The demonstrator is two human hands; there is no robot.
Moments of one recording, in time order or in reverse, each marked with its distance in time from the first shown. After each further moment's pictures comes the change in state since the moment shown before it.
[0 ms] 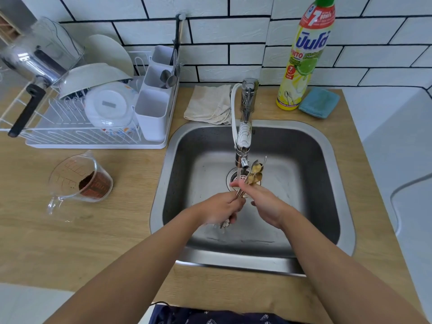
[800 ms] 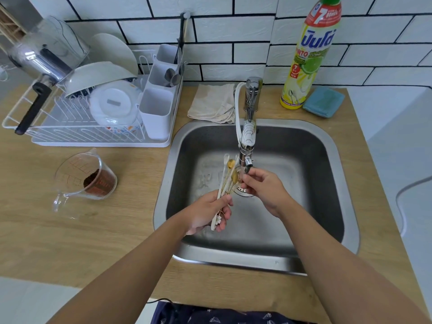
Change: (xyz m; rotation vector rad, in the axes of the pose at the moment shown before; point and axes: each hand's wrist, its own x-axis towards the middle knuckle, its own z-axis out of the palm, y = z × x) left_hand -0.031 -0.026 -0.007 -0.615 0.049 -0.061; right_hand 0.021 -0.009 -0.004 0.133 0.202 -0.234
